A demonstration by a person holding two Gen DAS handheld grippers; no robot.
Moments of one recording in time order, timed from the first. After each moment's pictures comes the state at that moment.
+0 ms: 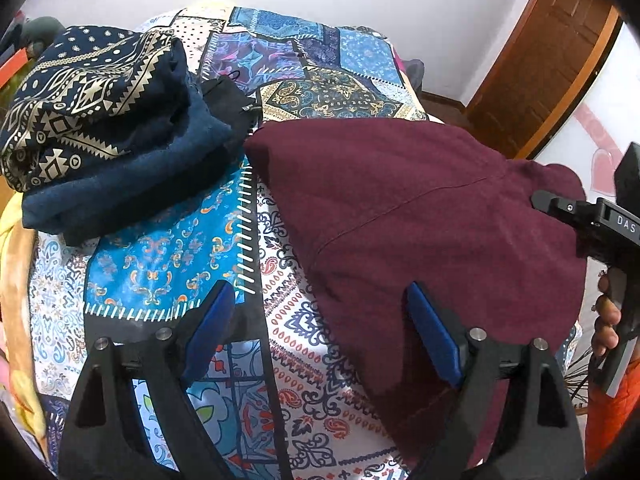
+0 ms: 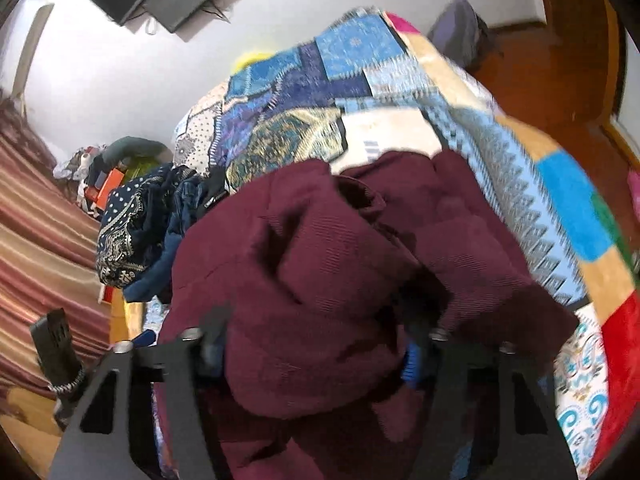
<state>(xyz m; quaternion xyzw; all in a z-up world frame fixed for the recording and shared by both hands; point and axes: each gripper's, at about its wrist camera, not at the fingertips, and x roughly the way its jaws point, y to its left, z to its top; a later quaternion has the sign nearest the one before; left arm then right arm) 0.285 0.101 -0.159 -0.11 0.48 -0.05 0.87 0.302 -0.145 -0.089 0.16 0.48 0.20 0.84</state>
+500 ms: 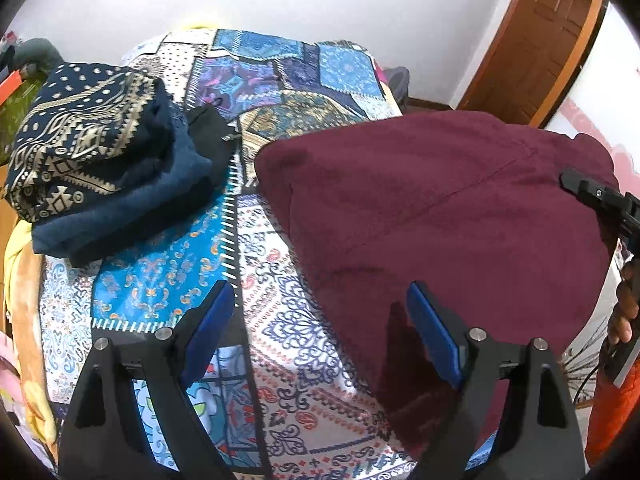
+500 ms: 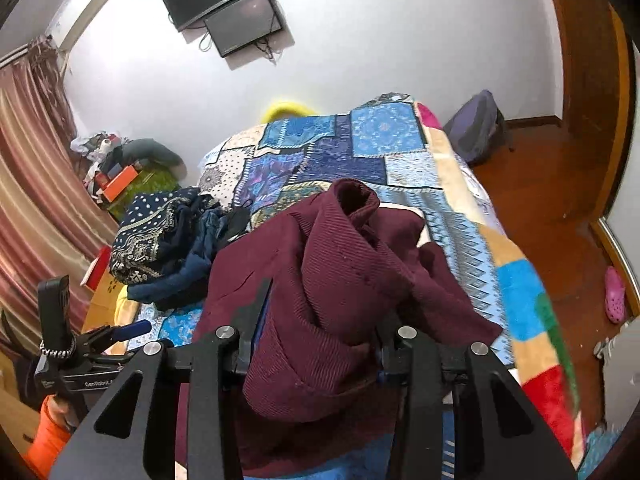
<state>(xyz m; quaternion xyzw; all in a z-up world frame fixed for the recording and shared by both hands) 0.277 0.080 -0.126 -0.09 0.46 -0.07 0.88 0.279 -0.166 -0.030 0.09 0.40 0.20 0.89</state>
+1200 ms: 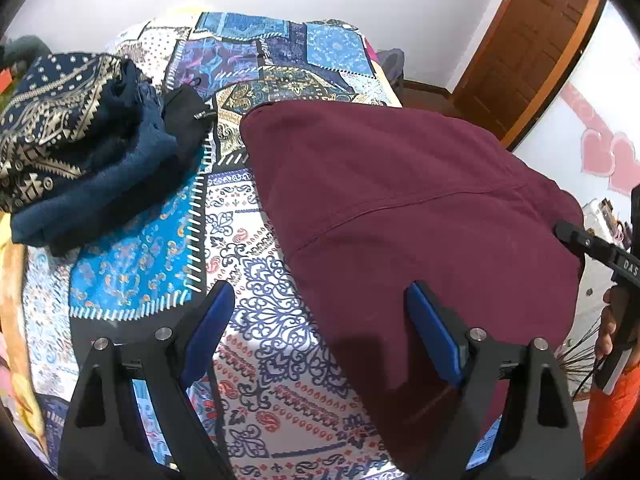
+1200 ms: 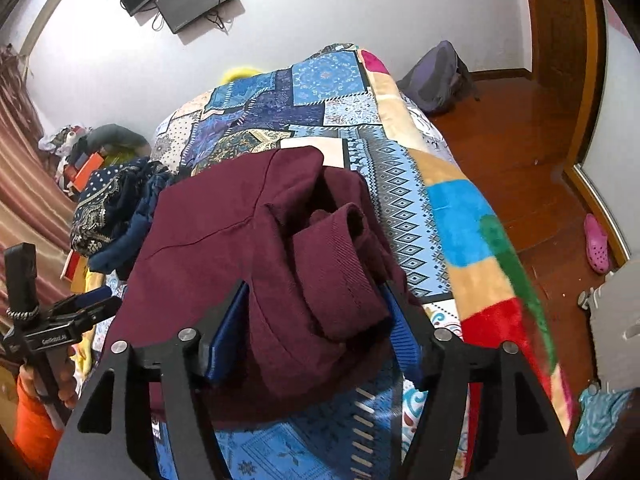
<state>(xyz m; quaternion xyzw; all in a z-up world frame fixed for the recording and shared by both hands) 0.286 0.056 -0.145 -0.10 0.49 -0.08 0.86 0.268 -0.225 -0.078 0.10 0.46 0.16 0.87</state>
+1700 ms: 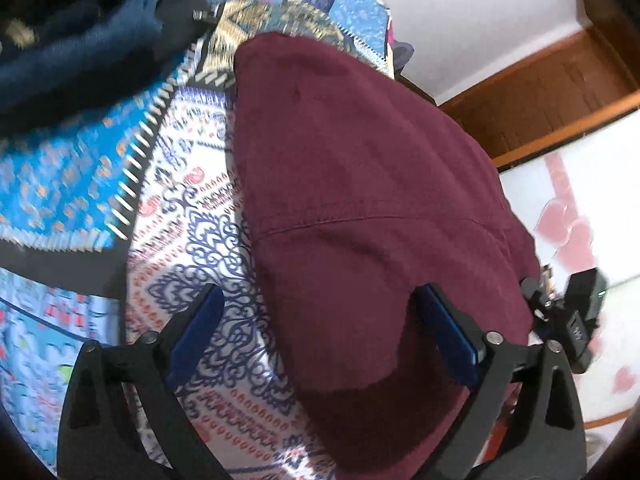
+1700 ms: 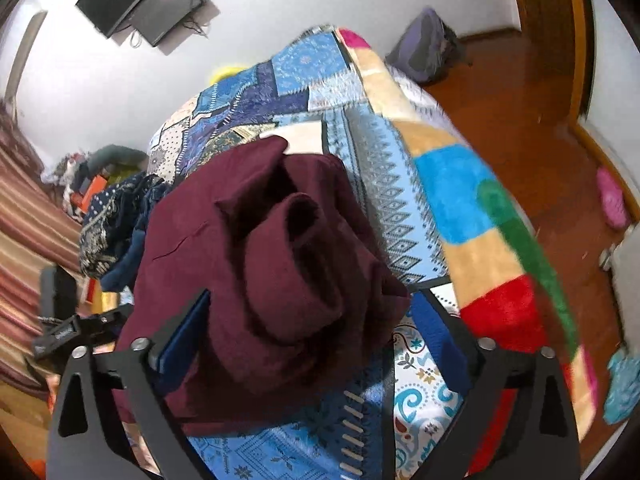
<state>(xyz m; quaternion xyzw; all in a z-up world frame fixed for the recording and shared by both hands) 0.319 0.080 -0.198 -0.30 0.54 -0.12 0.77 0.292 -0.252 -0.115 0.20 0.51 0.17 0.82</state>
